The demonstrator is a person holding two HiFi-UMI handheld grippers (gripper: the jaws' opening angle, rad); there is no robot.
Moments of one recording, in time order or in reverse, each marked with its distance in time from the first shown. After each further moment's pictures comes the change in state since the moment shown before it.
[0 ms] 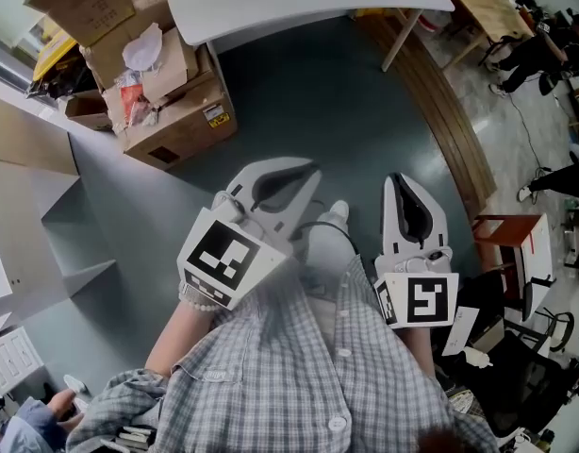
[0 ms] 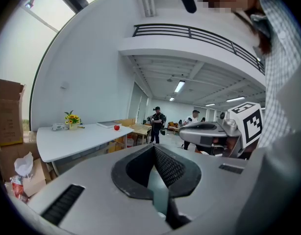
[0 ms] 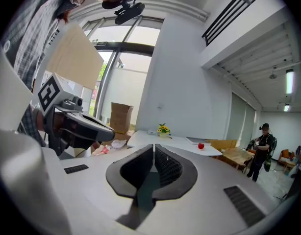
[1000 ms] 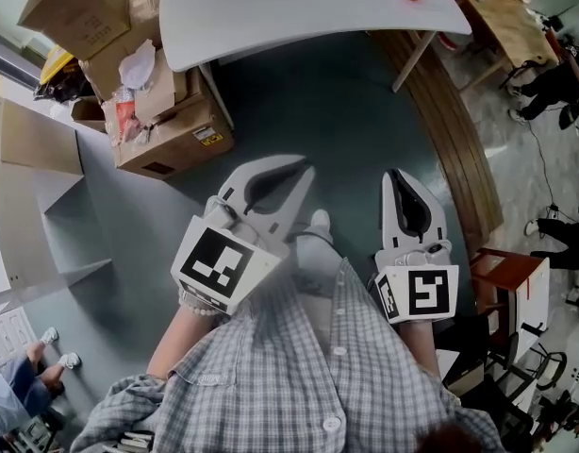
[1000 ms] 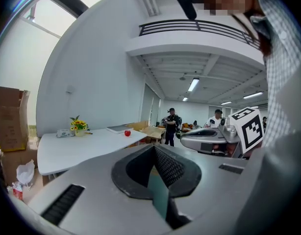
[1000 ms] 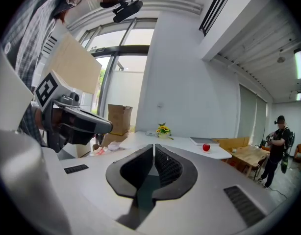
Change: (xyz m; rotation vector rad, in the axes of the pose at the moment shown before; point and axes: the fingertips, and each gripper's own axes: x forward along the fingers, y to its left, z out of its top) left arm 0.124 0.044 0.047 -0.008 -0.023 0.172; right arm 0.094 -0.124 -0.019 0.039 -0.026 0.121
